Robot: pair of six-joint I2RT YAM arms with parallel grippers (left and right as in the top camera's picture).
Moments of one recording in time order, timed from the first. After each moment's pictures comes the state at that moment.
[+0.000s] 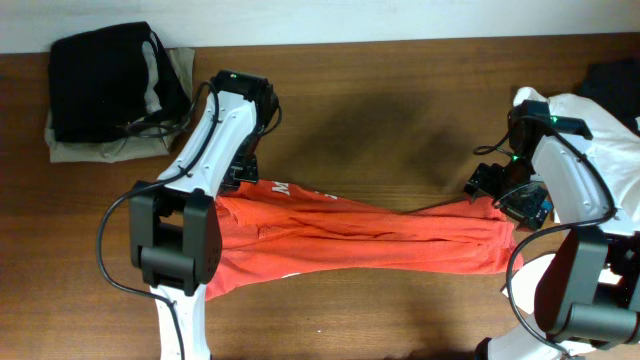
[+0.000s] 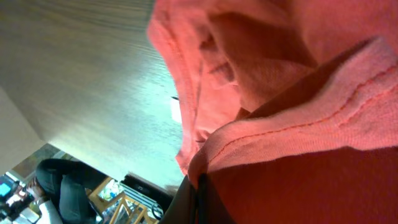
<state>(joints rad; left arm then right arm) -0.29 2.19 1.91 -1.68 -0.37 -0.44 -0.18 1.78 1.33 -1.23 0.04 0.50</state>
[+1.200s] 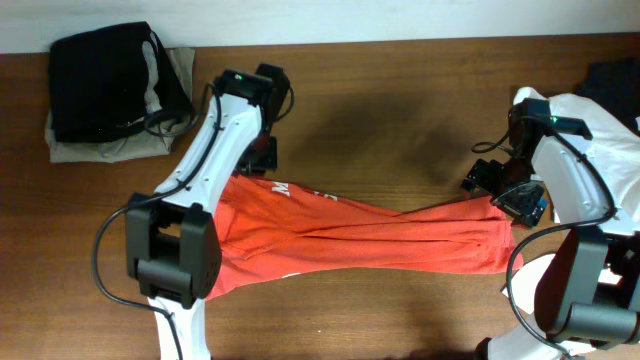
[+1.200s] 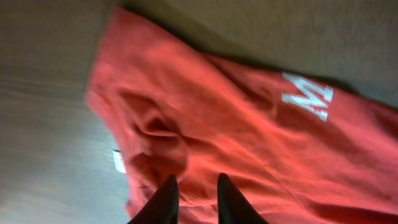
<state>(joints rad) -0.34 2.11 1.86 -1.42 -0.23 -0.35 -0.18 1.78 1.33 -1.18 -0.01 0.50</state>
